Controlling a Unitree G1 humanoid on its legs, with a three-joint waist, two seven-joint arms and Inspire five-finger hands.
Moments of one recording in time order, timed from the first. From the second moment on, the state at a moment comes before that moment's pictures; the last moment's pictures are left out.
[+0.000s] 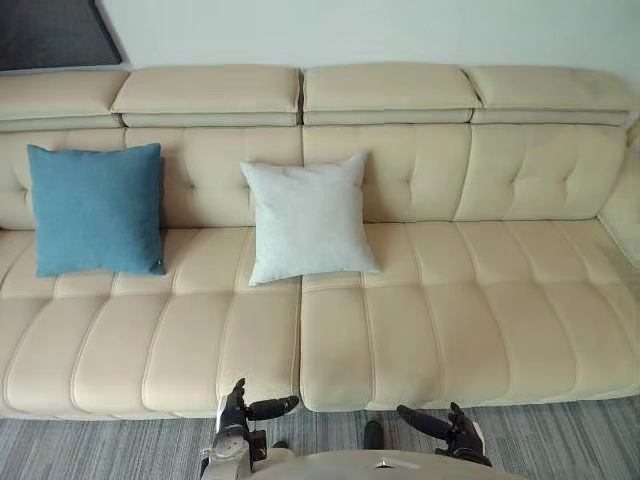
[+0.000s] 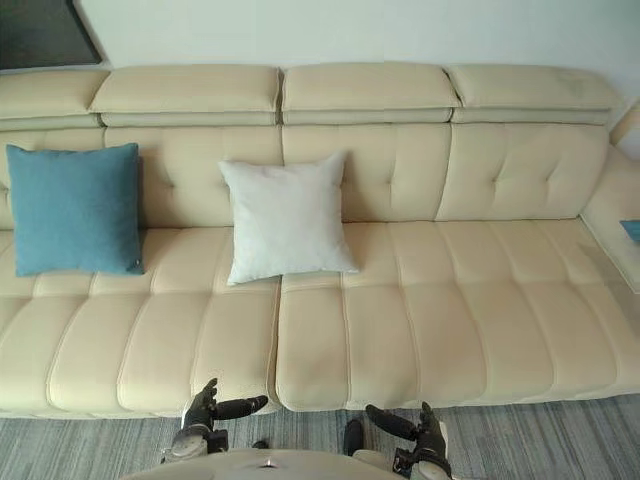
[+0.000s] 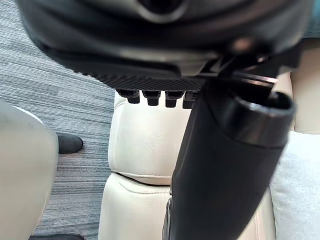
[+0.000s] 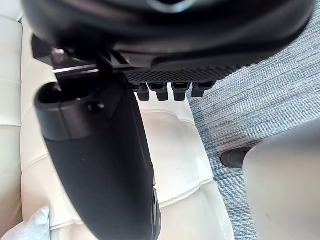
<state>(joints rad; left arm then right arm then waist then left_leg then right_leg) 0.11 0.03 0.11 0.88 -0.02 -0.06 0.15 0.21 0.00 -0.19 0.81 0.04 -0.03 -0.16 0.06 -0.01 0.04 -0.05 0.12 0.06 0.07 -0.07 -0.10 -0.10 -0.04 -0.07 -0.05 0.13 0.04</state>
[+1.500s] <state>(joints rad) 0.03 0.03 0.06 0.95 0.05 -0.05 0.17 0.09 0.06 -0.25 0.92 0.05 -0.01 -0.20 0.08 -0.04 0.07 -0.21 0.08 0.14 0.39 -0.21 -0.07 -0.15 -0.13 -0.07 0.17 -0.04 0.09</state>
